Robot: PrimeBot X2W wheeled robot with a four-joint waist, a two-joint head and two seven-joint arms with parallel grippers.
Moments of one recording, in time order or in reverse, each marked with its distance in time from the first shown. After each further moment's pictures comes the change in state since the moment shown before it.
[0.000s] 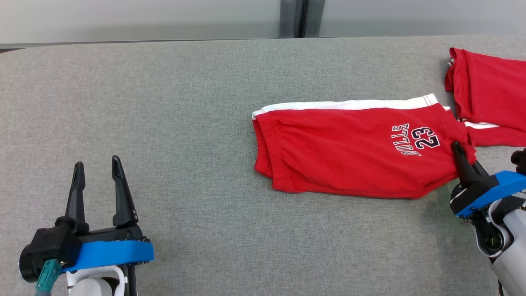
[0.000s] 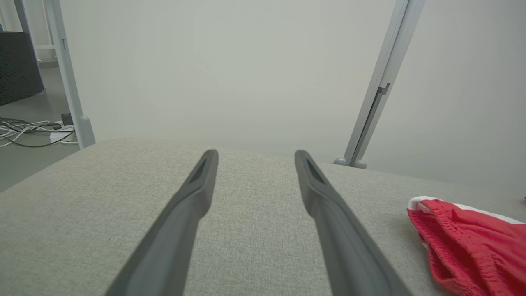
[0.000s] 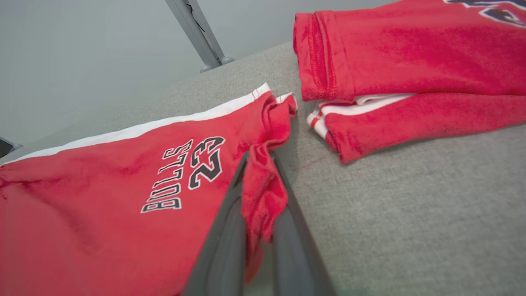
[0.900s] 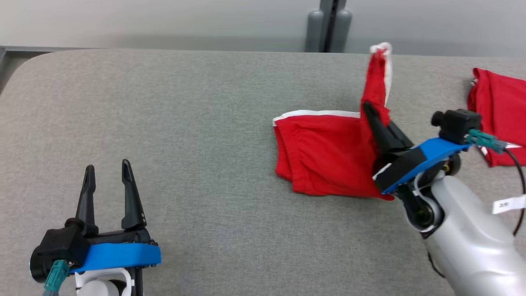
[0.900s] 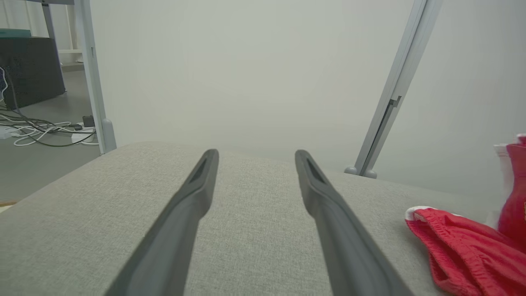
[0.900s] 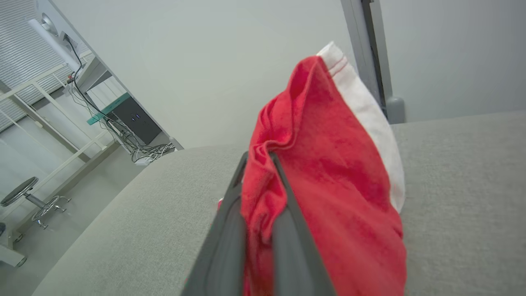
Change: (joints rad) left arm 0.005 0.000 -0.024 0.017 -0.015 -0.012 0.000; right arm -0.069 0.169 0.017 -0.261 -0.105 0.000 0.068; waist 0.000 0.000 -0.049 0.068
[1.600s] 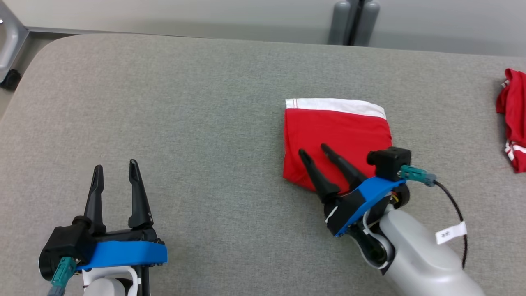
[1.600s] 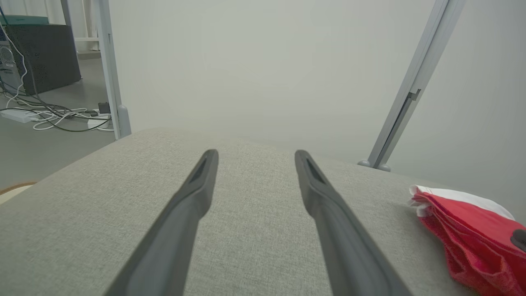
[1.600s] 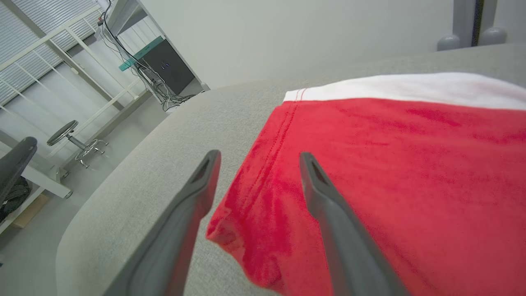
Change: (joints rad) left arm -0.011 0.000 -0.038 0.020 -0.037 0.017 0.000; right arm 0.062 0.157 0.105 0.060 -0.129 0.000 -0.008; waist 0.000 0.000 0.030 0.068
